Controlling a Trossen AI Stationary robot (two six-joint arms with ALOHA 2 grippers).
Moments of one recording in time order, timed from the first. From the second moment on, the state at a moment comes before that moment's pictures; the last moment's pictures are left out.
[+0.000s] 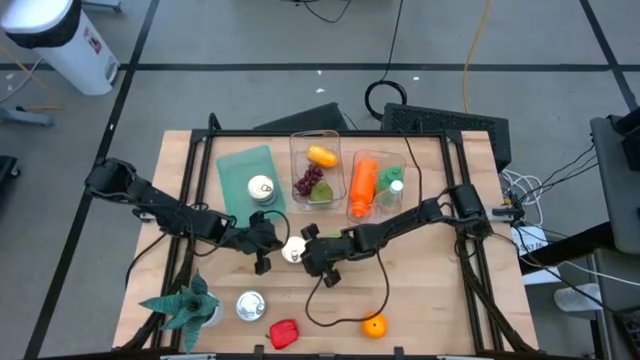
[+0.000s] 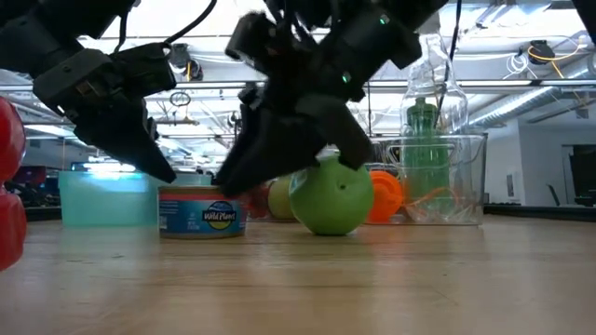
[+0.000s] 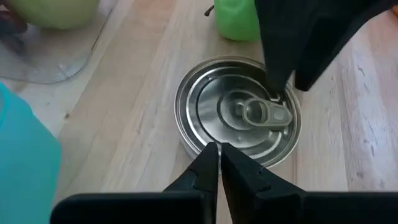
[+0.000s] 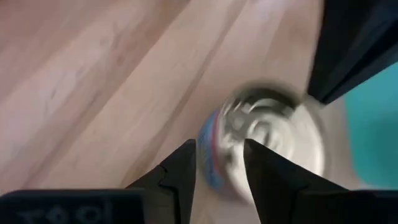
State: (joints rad) left arm -0.33 1.32 0.48 0.07 -0.27 -0.47; right arm 0.23 2.06 1.34 -0.02 0.10 -0.41
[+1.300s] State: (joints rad) left arm -0.40 1.32 0.48 0.18 -0.29 -0.01; right arm 0.14 2.07 1.36 -0.06 -0.11 -0.16
